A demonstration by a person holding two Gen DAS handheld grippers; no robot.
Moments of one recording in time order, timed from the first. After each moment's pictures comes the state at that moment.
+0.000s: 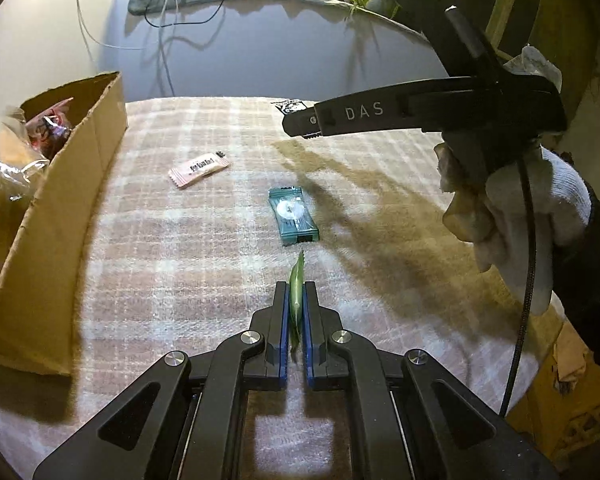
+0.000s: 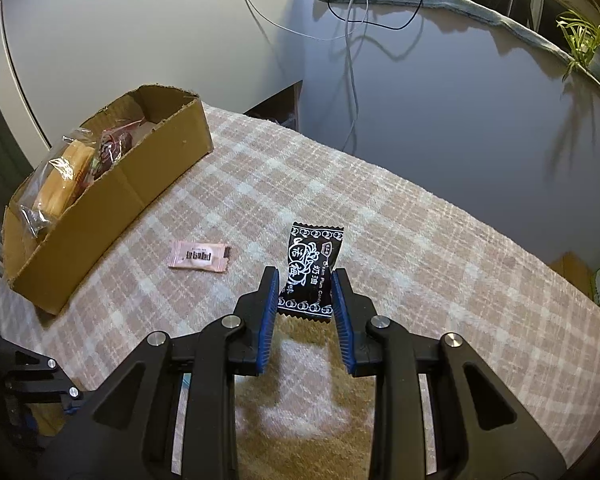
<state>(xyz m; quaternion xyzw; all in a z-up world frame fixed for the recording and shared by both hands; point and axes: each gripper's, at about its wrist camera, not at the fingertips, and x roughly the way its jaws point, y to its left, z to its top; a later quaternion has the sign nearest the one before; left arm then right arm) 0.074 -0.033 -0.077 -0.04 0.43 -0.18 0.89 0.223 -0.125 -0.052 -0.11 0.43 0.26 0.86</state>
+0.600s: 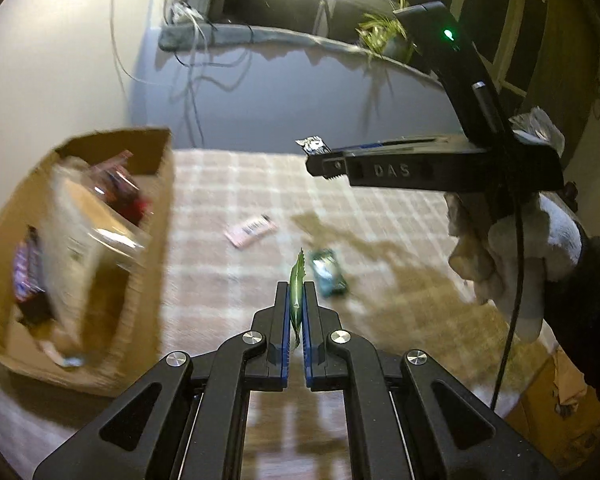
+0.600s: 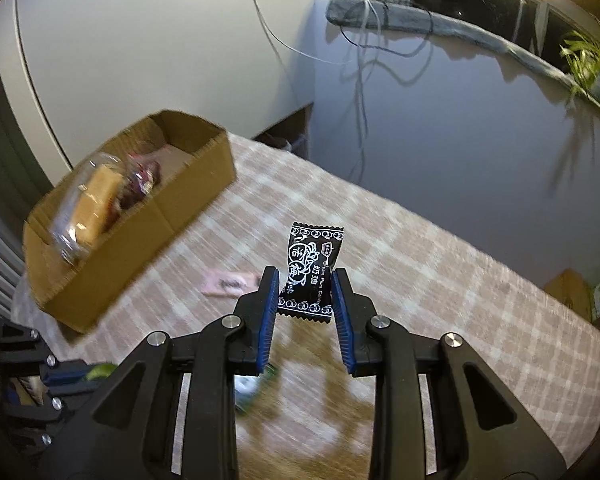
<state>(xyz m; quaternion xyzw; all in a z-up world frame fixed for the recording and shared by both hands) 0.070 0.008 -0.027 -0.06 0.37 -0.15 0.92 0.213 -0.108 -0.016 -0.11 0.40 0.28 0.87</state>
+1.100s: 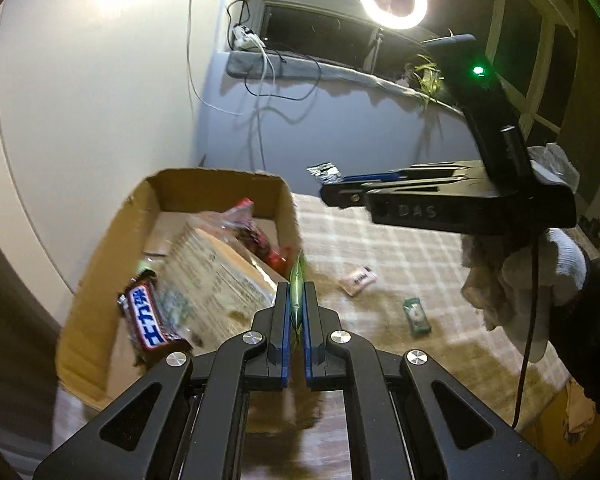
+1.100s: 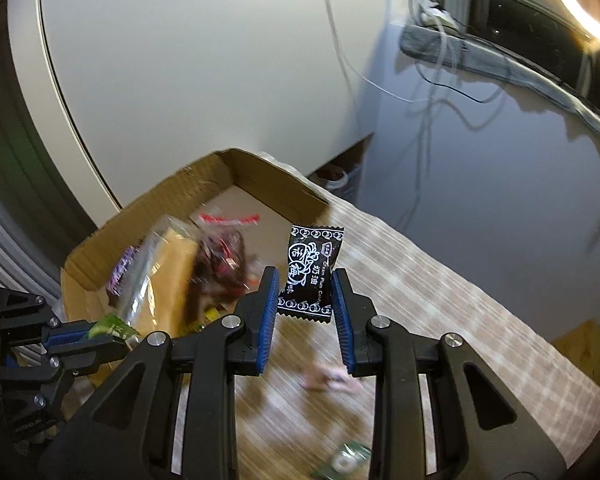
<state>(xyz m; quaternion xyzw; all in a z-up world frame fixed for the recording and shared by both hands) 0.082 0.099 -0.002 -0.08 0.34 -0.09 0.93 0.226 -0.007 0.009 -0.13 0.38 0.35 0.85</state>
